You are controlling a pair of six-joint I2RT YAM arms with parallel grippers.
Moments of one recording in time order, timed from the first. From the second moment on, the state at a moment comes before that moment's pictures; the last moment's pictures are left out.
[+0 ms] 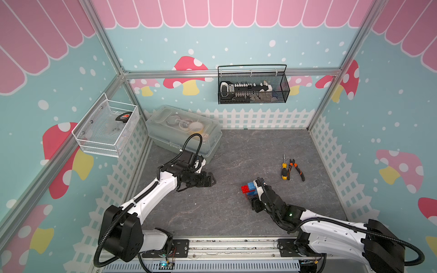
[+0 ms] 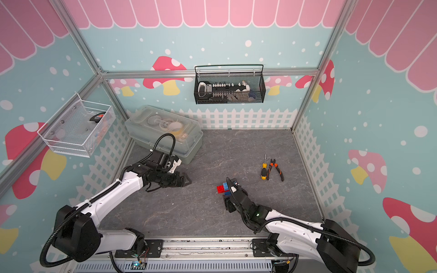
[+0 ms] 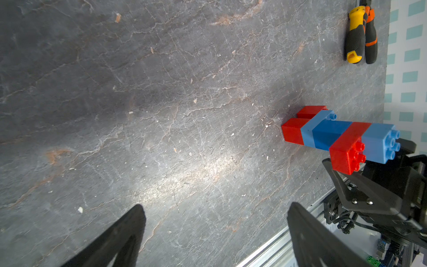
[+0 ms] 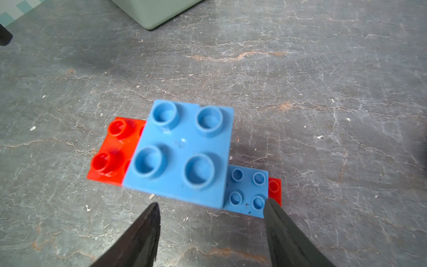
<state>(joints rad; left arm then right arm) -0.37 1.34 0.98 -0.76 0.39 -0.32 0.94 1.03 0.34 0.04 0.35 0.36</state>
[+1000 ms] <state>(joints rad) -0.37 1.34 0.98 -0.73 0.57 -0.32 0.94 1.15 0.32 0.22 0.40 0.31</state>
